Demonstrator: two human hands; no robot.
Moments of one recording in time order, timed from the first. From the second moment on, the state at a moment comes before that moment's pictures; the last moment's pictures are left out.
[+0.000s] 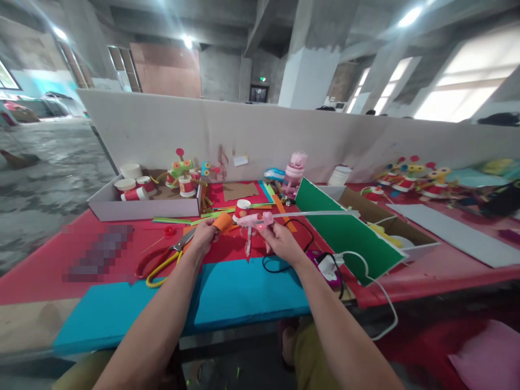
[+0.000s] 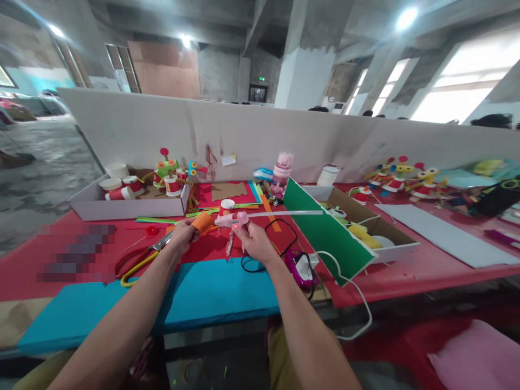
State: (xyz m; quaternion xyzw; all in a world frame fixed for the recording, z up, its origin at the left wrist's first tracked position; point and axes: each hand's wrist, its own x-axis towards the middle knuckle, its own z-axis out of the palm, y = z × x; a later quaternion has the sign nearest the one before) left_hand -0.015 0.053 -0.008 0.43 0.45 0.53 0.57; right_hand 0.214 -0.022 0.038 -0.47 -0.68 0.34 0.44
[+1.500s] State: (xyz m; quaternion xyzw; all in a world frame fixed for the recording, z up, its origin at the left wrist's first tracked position) left_hand -0.014 0.054 -0.013 0.46 0.46 0.51 0.56; right_hand 0.205 -0.018 0.030 -0.55 -0.74 0.12 0.36
